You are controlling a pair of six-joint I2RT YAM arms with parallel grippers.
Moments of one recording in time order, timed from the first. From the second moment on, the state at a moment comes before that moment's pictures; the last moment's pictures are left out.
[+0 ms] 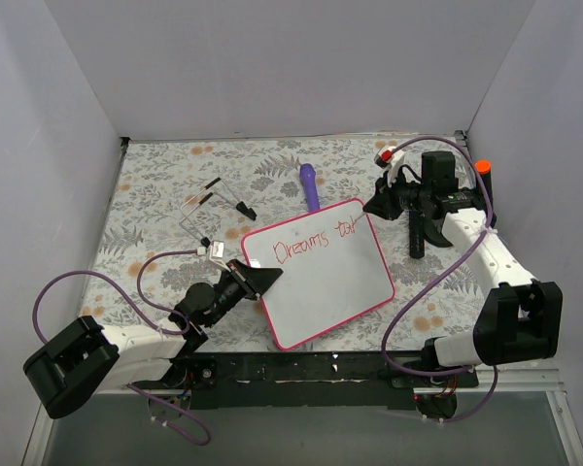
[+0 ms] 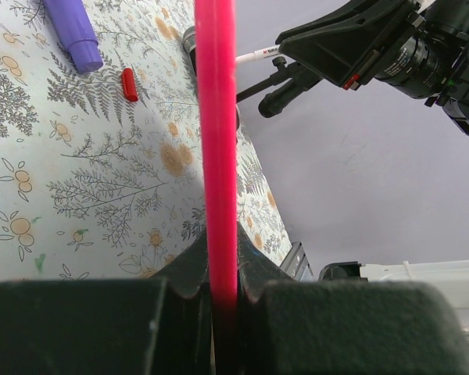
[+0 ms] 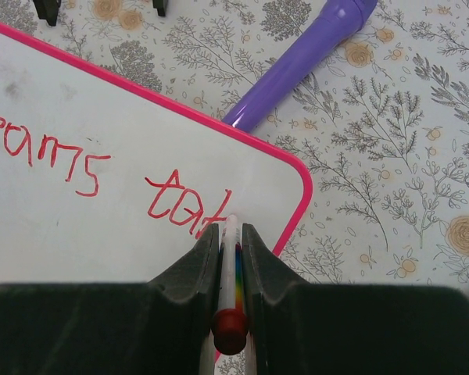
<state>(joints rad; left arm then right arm) -0.83 1.05 0.05 1.06 -0.06 -1.04 0.17 1.38 1.10 -0.39 -0.72 -0.37</state>
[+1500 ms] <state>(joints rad) -0.83 1.05 0.04 1.07 -0.06 -1.04 0.16 1.25 1.05 -0.43 -0.80 -0.38</state>
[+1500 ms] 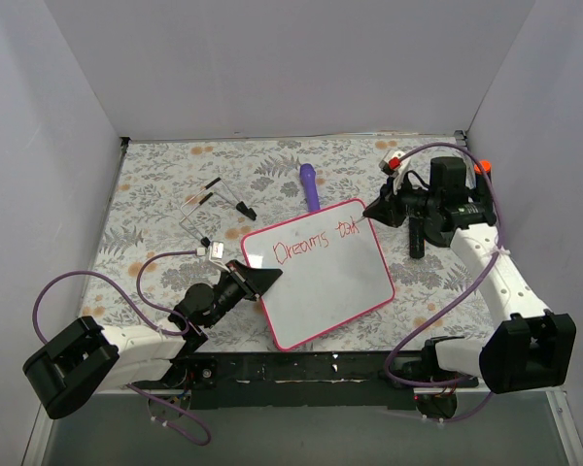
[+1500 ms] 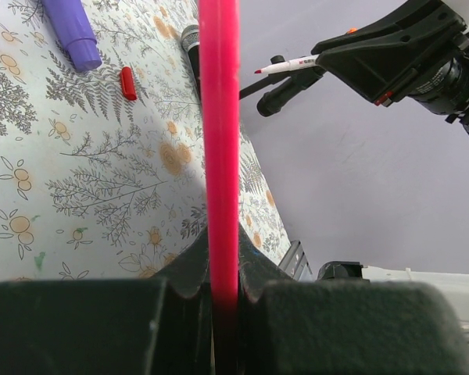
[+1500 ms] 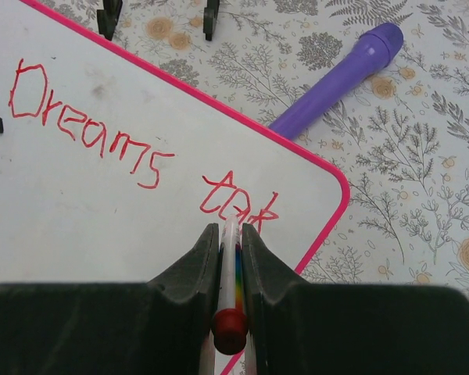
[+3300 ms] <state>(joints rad) -0.83 1.05 0.04 1.08 -0.04 -1.02 0.02 1.40 1.05 -0.38 -0.91 -0.31</state>
